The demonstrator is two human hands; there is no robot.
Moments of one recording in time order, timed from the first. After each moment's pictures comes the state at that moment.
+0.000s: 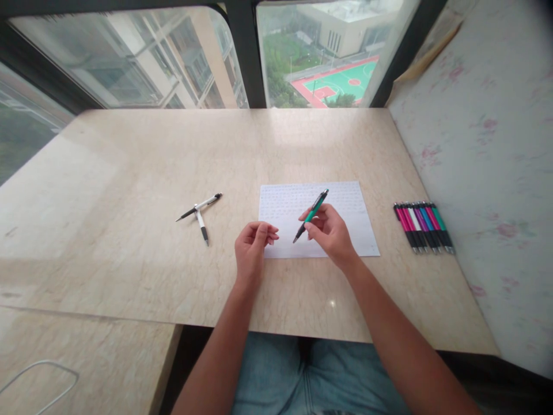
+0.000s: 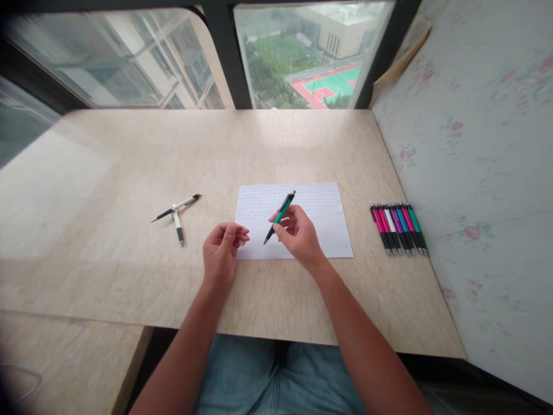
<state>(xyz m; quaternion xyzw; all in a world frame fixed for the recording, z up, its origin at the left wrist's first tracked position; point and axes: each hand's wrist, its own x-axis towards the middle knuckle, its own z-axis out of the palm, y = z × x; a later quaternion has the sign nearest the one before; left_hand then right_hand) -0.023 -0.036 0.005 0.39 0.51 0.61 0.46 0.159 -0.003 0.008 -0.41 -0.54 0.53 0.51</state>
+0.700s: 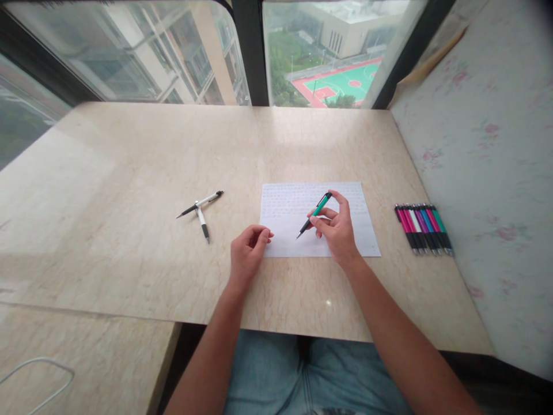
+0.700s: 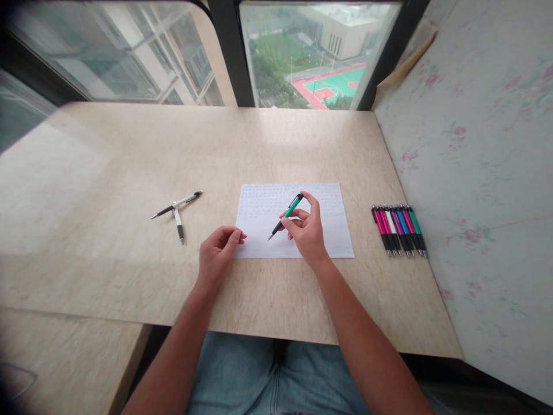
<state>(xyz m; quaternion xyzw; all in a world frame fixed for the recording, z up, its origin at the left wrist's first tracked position) -0.049 -0.043 0.001 0.53 0.60 0.48 0.37 0.161 0.005 -0.002 -0.46 -0.44 0.55 0.54</state>
